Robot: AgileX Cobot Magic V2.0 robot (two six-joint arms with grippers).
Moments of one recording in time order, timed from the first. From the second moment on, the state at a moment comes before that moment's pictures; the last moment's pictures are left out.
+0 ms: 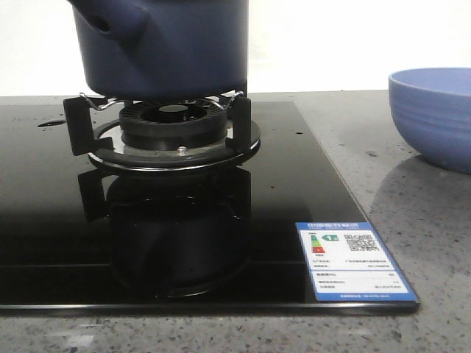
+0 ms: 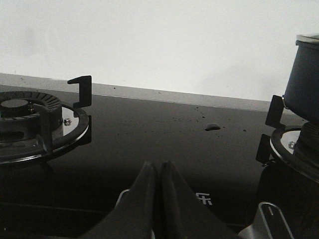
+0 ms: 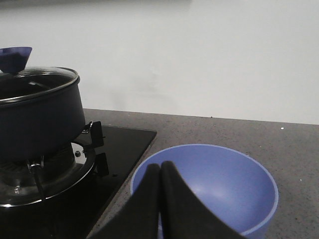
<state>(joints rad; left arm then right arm) 0.01 0.00 0.00 -0.08 0.09 -0.03 -0.18 0.28 -0.29 1.39 0.40 -1.36</state>
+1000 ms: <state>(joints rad) 0.01 0.00 0.00 -0.08 0.09 -0.03 -0.18 0.30 -0.33 0.39 0.30 -0.28</state>
